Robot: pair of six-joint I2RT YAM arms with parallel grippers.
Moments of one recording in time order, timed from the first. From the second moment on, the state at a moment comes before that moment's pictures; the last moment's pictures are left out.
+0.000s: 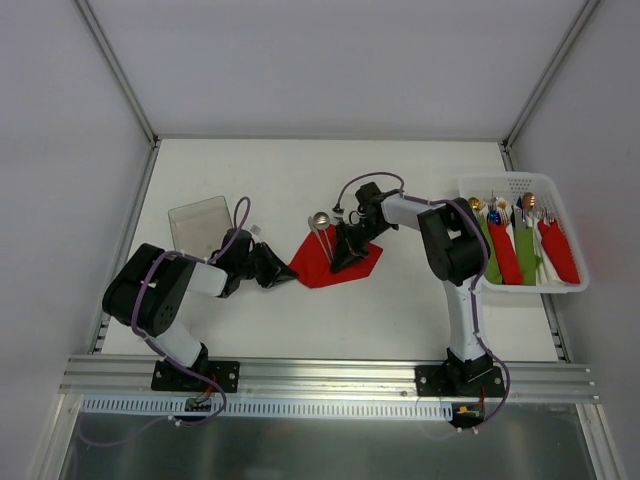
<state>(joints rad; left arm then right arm) -0.36 1.62 0.43 0.47 0.50 -1.08 0.48 2.18 1.45 -0.71 -0.89 0.19</state>
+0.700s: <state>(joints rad) -0.41 1.78 0.68 0.64 0.68 -1.15 0.48 2.21 1.48 -0.71 -0.88 0.19</state>
